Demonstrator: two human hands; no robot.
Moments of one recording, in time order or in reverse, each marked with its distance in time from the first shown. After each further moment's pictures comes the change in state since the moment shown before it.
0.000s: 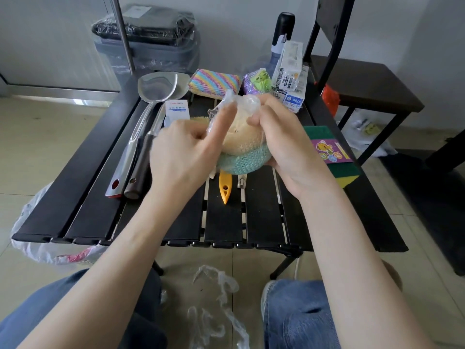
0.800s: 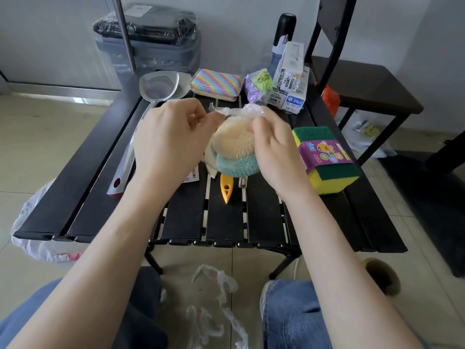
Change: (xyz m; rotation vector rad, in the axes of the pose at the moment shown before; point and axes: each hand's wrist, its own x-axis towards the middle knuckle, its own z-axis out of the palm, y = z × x) left_hand 0.016 -0.006 -0.012 0.233 0.058 0.060; right_hand -0.003 0.017 0.014 -0.249 0.161 -0.175
